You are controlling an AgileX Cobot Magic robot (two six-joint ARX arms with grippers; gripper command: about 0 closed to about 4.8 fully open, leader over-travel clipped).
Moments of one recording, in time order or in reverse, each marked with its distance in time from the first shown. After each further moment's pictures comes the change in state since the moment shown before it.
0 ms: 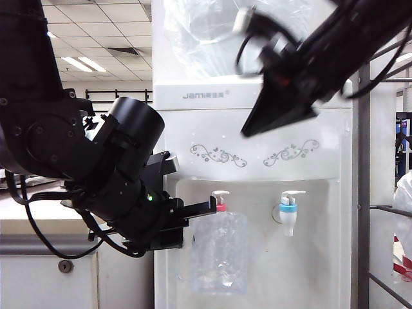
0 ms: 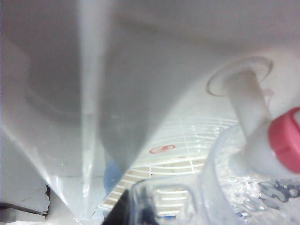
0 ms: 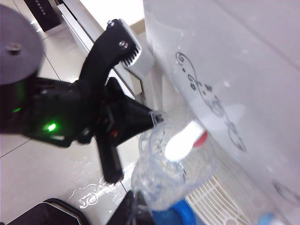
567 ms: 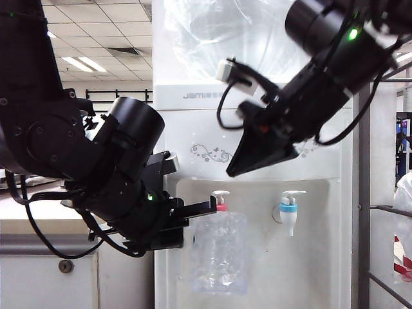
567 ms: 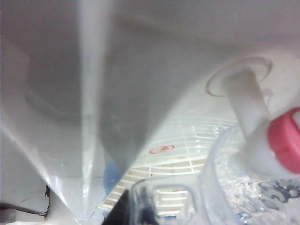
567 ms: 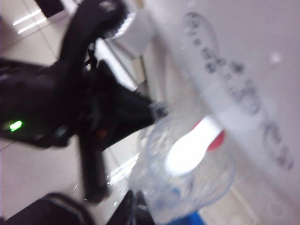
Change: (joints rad) left arm 0.000 0.000 0.000 0.002 0.000 0.000; right arm 0.013 0.180 0.002 0.136 -0.004 0.005
